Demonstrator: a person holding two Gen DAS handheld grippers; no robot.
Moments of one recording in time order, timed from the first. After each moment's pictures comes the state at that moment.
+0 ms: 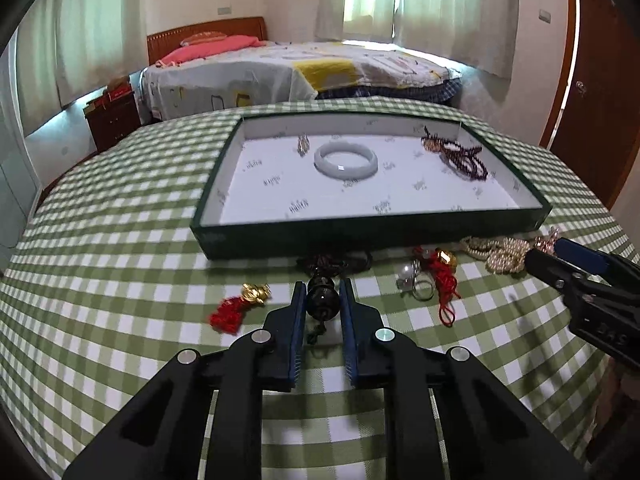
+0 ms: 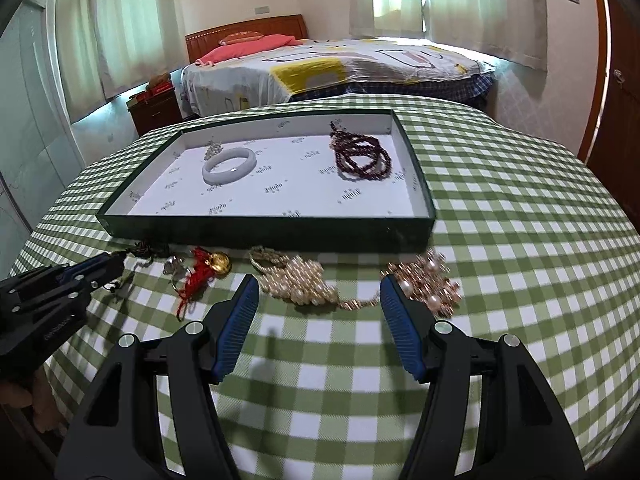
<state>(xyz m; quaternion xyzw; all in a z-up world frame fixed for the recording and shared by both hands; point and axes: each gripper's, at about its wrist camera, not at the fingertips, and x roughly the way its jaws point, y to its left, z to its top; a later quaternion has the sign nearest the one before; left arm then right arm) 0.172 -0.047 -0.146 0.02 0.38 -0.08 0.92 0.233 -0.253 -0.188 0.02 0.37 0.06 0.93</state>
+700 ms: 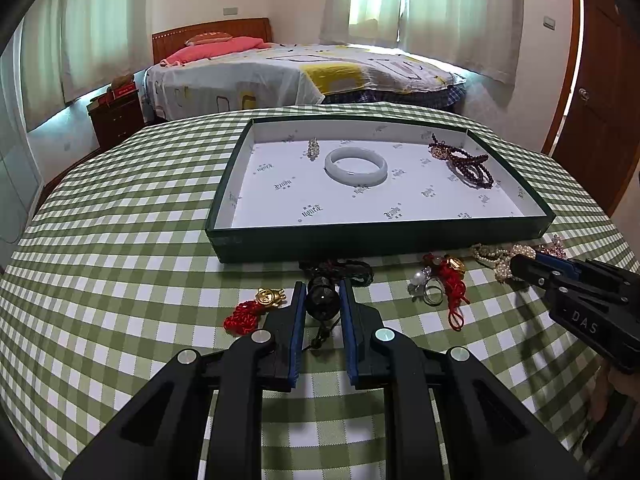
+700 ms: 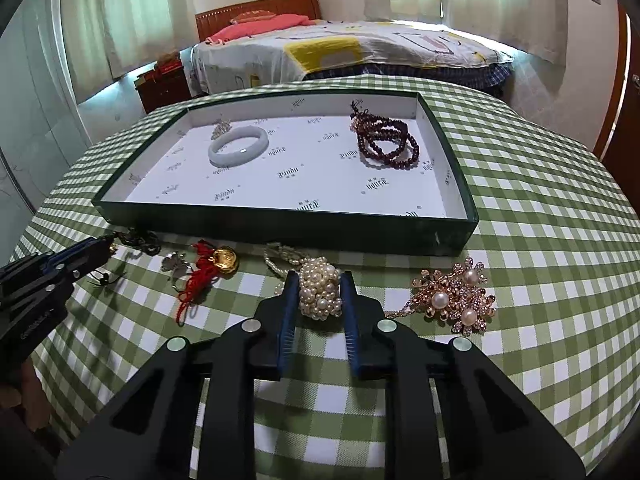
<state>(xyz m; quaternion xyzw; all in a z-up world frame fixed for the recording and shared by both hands) 0.176 -0.038 -0.145 0.01 0.37 -0.07 0.92 0.245 -0.243 -0.198 0.01 0.39 0.08 0.92</state>
